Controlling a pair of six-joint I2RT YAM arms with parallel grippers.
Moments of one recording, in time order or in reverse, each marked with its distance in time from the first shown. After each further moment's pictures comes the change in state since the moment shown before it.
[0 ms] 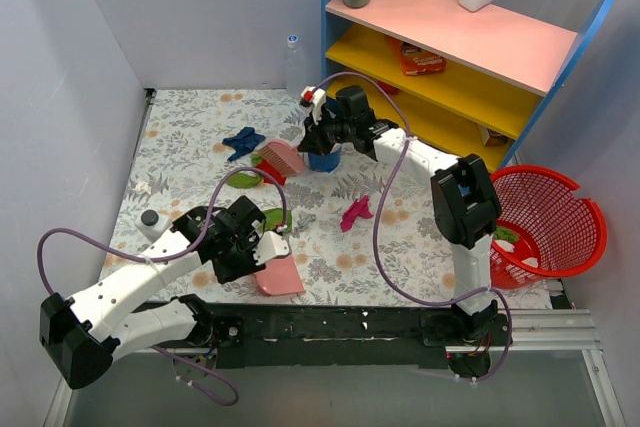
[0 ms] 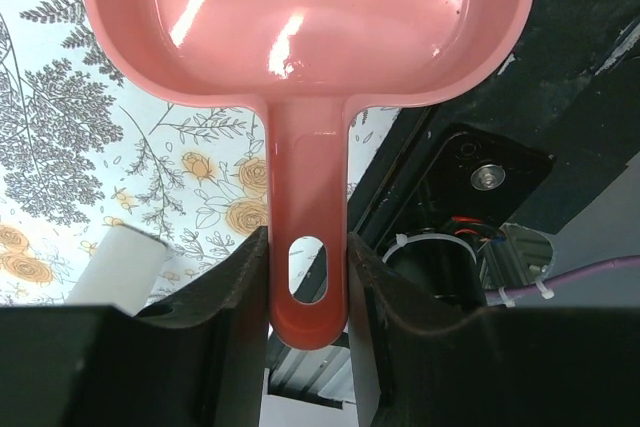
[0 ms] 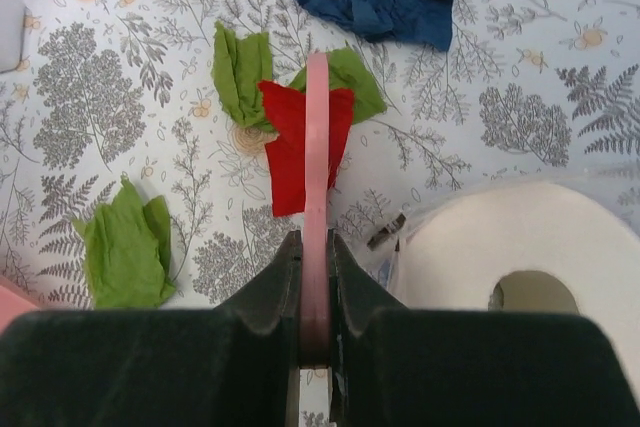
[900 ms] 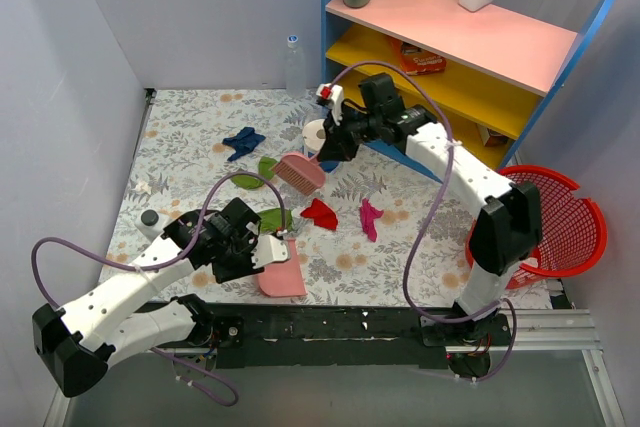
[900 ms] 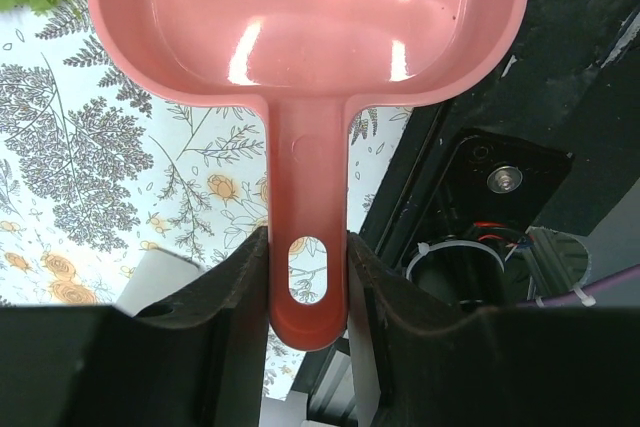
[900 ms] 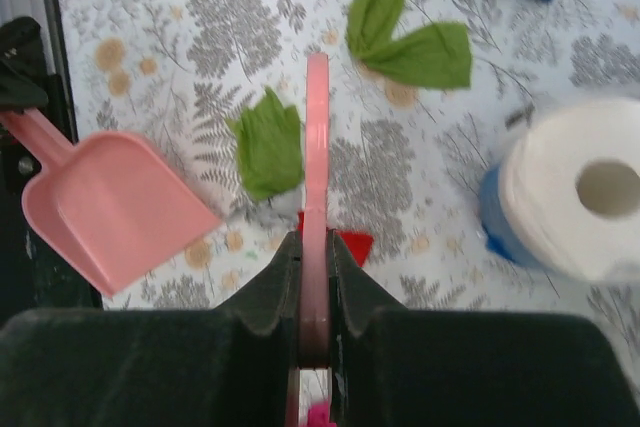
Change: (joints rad) left arm 0.003 -0.058 -0.014 0.032 0.024 0.111; right arm -0.029 -0.323 -0.009 -0.524 -0.101 -0.145
